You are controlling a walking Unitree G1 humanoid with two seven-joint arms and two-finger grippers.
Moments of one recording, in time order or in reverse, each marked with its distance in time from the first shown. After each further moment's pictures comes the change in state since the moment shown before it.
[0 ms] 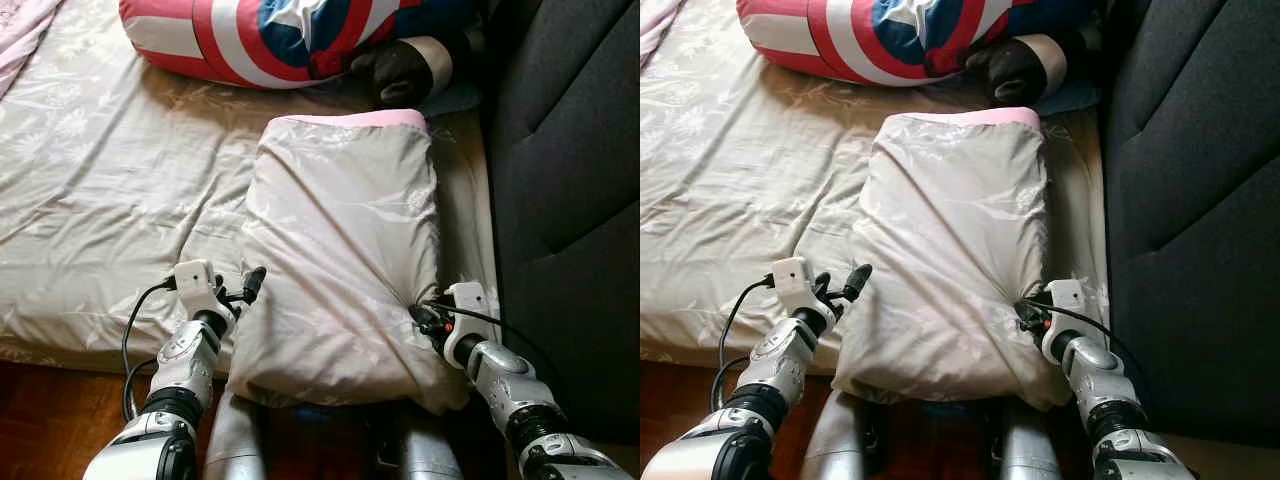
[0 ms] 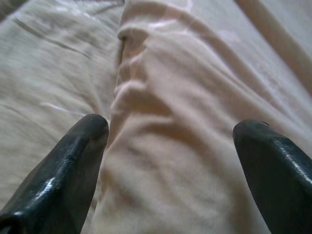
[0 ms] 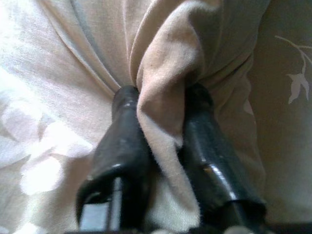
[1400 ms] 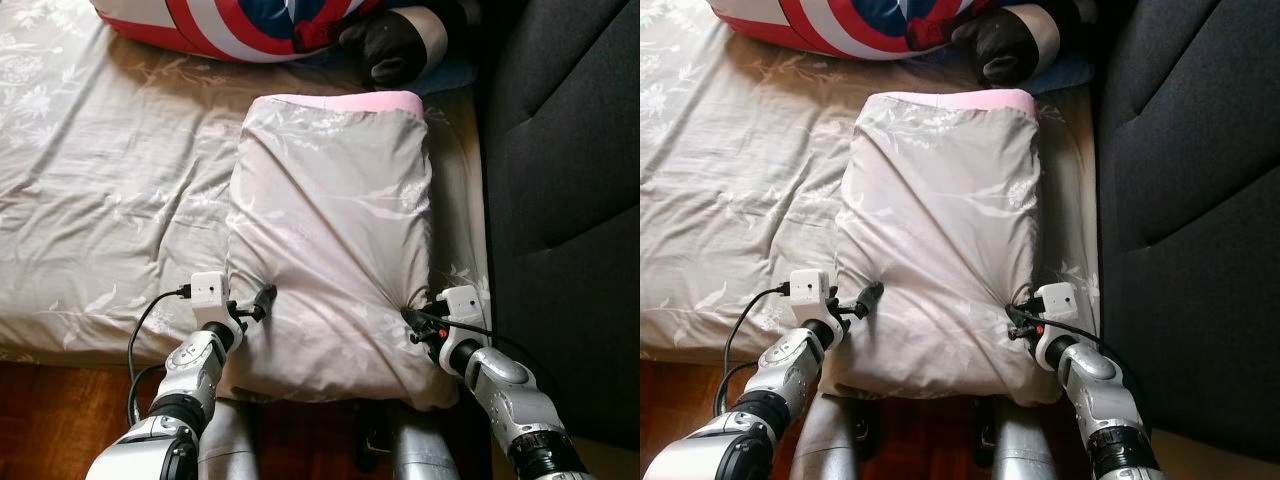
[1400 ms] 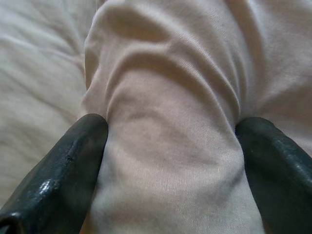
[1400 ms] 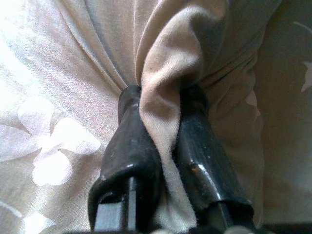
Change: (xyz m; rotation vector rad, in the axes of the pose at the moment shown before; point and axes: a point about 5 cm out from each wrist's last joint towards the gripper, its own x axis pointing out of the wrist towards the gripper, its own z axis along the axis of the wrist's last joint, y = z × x) left arm -0.007 -0.001 -0.026 0.058 0.129 0.021; right arm -0.015 0.017 -0.005 -0.047 -0.018 0.077
